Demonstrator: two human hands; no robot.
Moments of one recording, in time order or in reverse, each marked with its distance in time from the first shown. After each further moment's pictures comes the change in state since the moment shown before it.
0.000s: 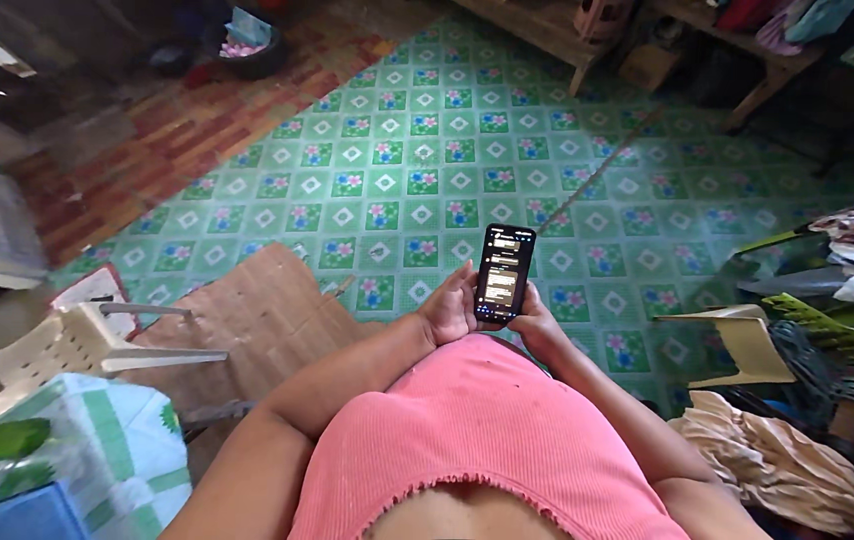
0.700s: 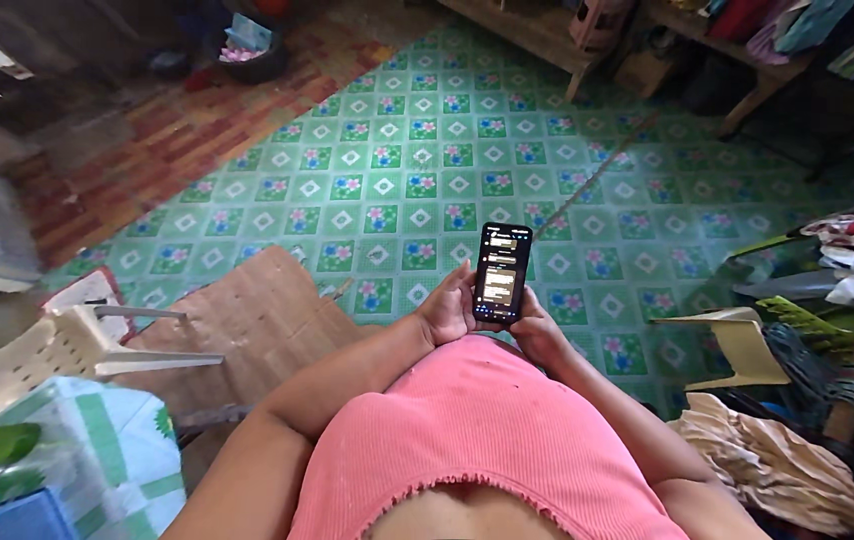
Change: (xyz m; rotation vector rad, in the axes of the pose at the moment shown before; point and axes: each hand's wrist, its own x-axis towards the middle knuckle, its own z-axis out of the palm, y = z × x) left_hand -0.003 0.004 0.002 0.009 -0.026 0.018; right_hand -0.001 0.012 -0.010 0.135 -0.130 -0.066
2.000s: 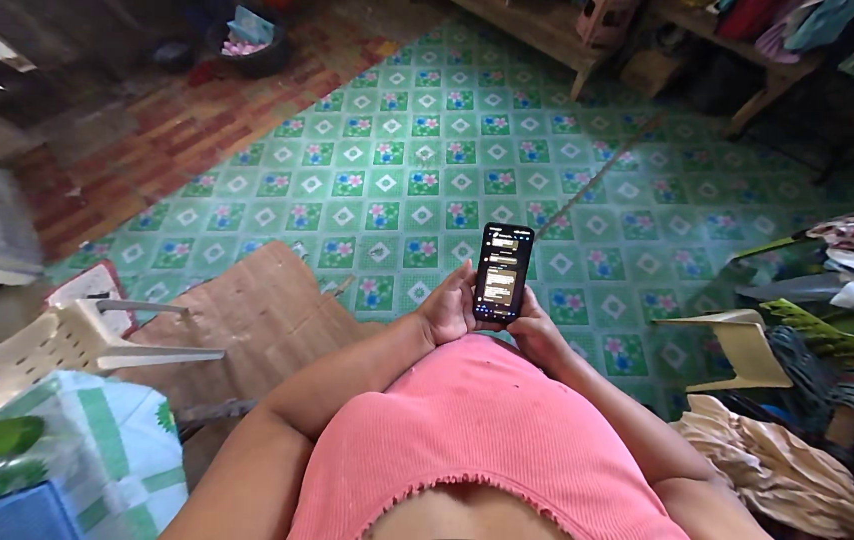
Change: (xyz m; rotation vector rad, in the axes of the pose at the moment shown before) left_hand 0.001 0.000 -0.004 0.022 0.015 0.013; right_hand 0.005 -0.001 0.007 -0.004 0.047 0.026
